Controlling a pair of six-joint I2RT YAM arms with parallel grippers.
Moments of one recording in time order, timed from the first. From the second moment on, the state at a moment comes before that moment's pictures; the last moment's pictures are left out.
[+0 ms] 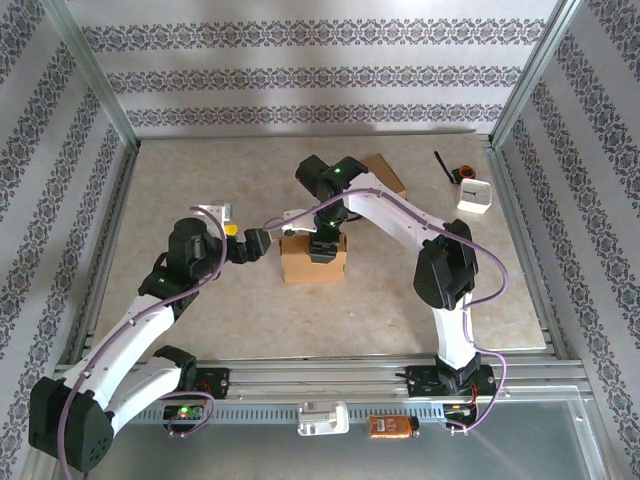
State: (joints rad) left arm -0.31 0.91 0.61 -0.10 0.25 -0.38; right arm 0.70 2.02 1.90 -1.32 -0.28 -0.86
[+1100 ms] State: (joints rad) left arm -0.39 1.14 0.78 -0.30 0.40 0.13; right arm 0.64 1.95 1.82 -1.30 -0.39 -0.86
